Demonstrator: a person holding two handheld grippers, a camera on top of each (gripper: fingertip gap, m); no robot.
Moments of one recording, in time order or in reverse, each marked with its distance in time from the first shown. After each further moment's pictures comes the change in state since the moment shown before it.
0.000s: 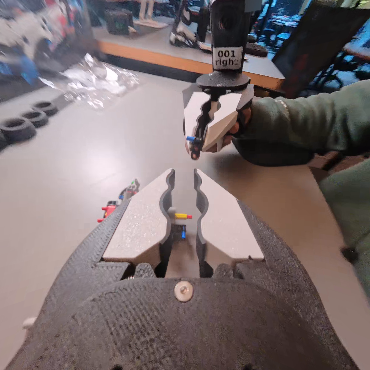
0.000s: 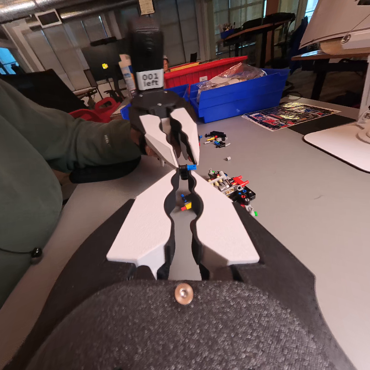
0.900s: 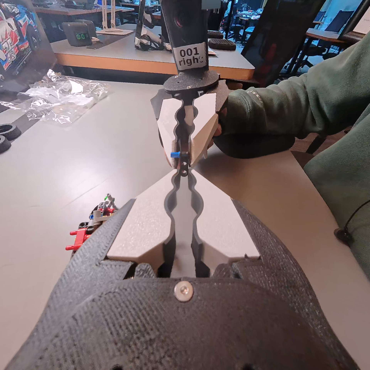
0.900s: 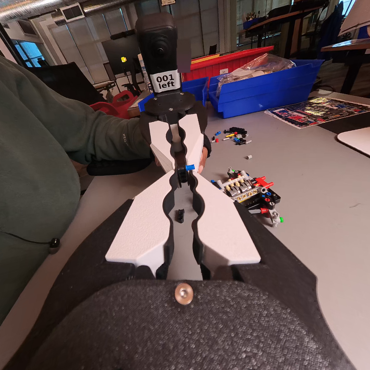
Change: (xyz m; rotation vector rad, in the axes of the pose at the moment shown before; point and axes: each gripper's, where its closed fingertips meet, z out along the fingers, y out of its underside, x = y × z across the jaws) left arm 0.032 0.007 0.012 0.008 0.130 0.094; right arm -0.023 0.008 0.009 -0.027 -0.089 -0.002
